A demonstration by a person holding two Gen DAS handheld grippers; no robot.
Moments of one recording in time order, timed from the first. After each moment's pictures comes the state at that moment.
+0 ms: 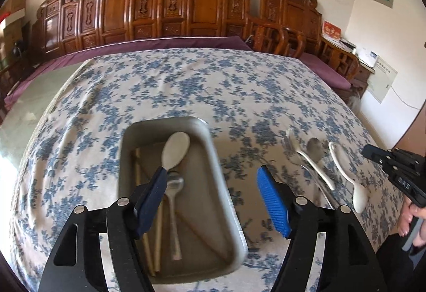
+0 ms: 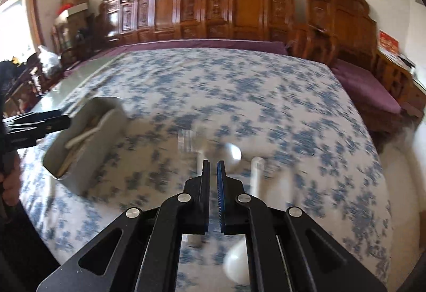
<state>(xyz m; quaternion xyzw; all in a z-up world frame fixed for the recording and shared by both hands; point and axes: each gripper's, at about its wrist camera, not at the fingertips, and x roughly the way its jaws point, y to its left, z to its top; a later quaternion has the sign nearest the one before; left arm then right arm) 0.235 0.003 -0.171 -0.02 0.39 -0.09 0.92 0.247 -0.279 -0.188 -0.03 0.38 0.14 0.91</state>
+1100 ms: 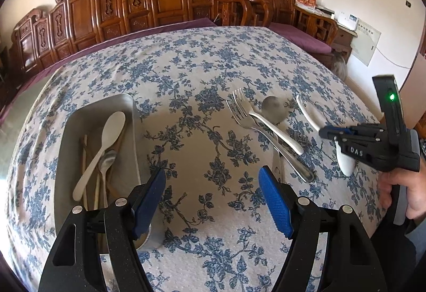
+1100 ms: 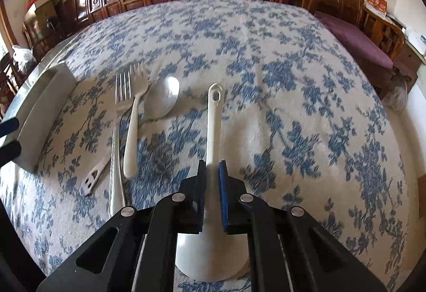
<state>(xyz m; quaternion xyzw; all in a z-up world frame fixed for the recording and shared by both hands) 0.209 -0.087 -0.199 0.05 0.42 -0.13 0.90 0.270 -0.321 -0.264 -0.01 0.46 0.09 0.88</state>
